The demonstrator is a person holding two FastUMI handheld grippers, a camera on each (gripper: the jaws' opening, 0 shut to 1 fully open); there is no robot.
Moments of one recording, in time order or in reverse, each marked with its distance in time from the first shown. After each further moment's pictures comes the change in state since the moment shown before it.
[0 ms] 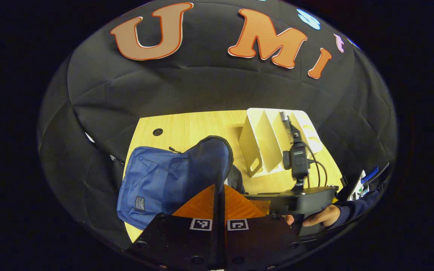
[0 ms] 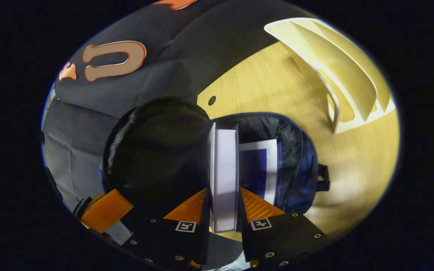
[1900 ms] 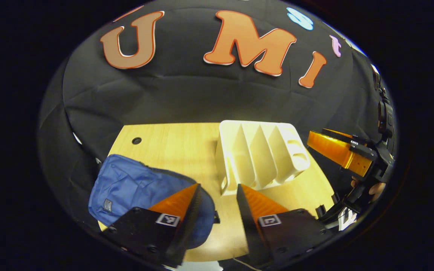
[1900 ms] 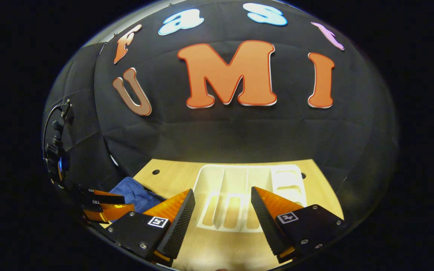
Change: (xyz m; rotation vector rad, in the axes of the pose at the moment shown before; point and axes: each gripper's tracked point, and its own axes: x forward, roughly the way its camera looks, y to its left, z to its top) left arm 0.038 -0.126 0.046 -0.029 -0.155 -0.035; right arm -0.287 -0.093 0.197 -0.575 -0.698 -0.441
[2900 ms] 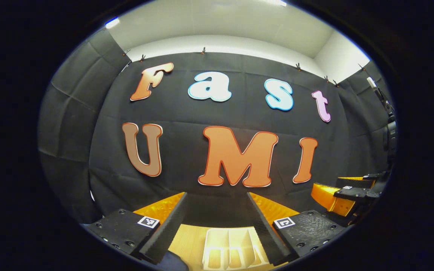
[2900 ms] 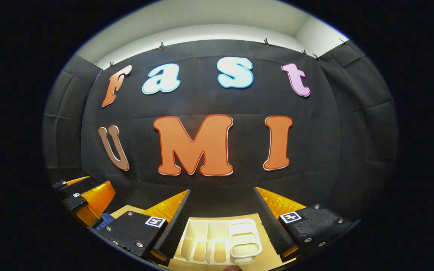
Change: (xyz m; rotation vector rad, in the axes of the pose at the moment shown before) left arm -0.087 -0.073 0.153 0.034 -0.913 0.197; right arm -0.083 -0.085 0.114 0.017 -0.487 -0.182
